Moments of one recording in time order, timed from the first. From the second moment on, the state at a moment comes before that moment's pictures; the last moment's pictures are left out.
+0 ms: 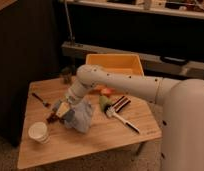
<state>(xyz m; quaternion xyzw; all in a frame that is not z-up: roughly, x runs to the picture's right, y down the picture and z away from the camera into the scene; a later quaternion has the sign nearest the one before) -0.222 0.113 0.717 -0.46 -0.30 0.23 0.81</state>
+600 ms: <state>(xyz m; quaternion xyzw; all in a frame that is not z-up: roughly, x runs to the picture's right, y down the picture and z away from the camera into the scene) -0.260 0.095 0.694 -0.44 -0.46 0.17 0.76</state>
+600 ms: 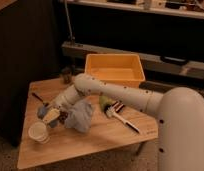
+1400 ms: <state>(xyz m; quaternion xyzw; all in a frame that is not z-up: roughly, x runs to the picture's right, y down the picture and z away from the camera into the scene) -0.287 0.105 0.680 -0.45 -0.51 0.14 0.72</state>
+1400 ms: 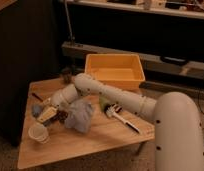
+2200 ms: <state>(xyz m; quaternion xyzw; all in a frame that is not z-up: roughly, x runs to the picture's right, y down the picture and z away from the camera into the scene) -0.307 0.134 0.659 -0.47 -0.54 0.10 0.69</state>
